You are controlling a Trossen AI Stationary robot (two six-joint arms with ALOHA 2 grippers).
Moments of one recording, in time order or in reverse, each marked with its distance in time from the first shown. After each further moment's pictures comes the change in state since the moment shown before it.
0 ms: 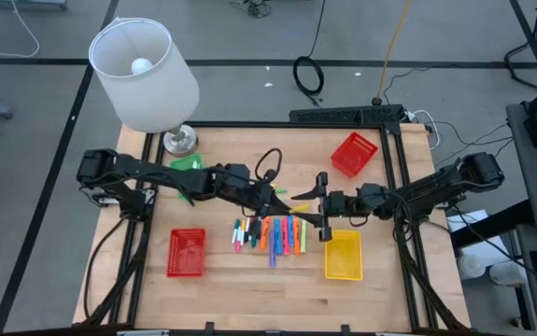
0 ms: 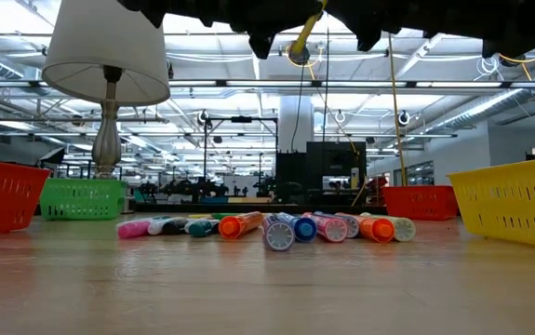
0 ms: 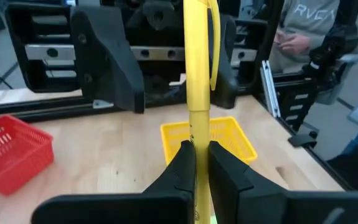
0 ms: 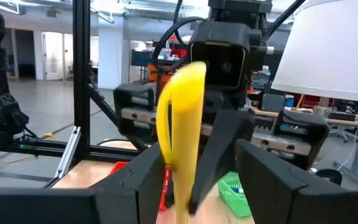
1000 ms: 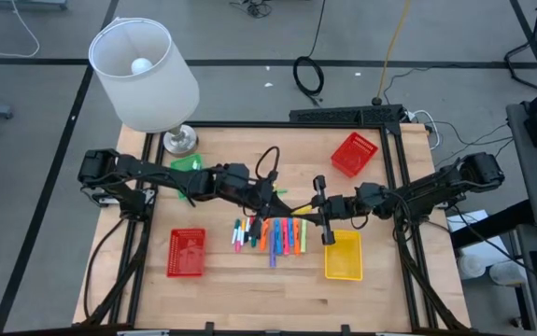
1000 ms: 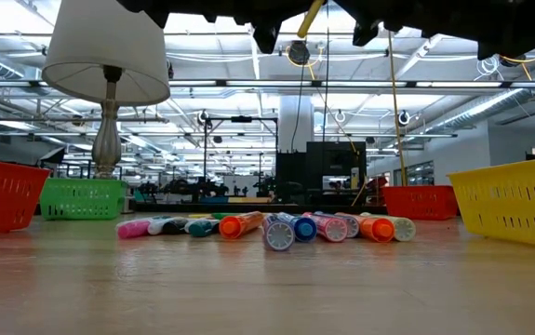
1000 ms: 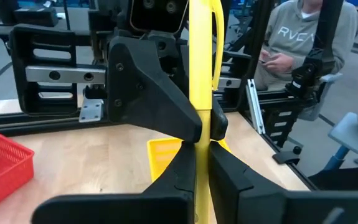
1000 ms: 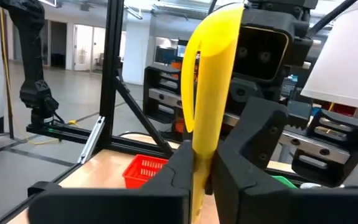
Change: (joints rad) left arm 0.002 0.006 0.000 0.073 0.050 -0.056; right arm -0.007 0.000 0.000 -0.016 -0.127 -0.054
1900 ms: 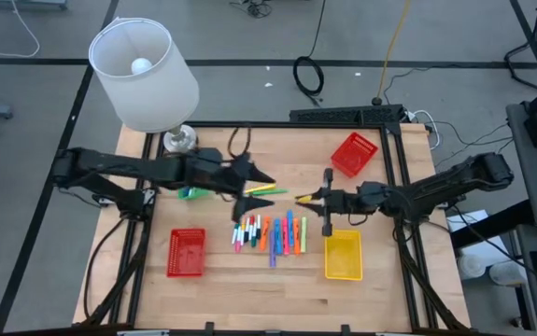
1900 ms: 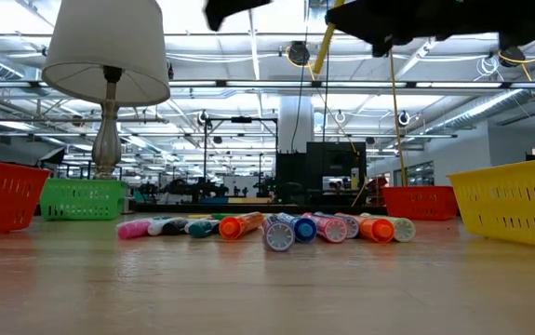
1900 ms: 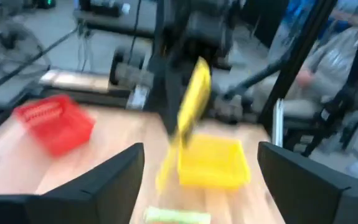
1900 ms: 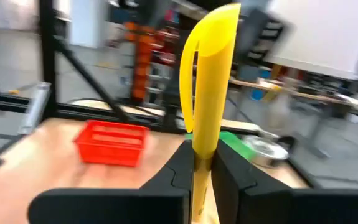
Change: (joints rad) left arm 0.015 -0.286 0.004 -0.331 -0.182 -0.154; right arm 0.000 -0.143 0.000 -0.294 0.238 -0.011
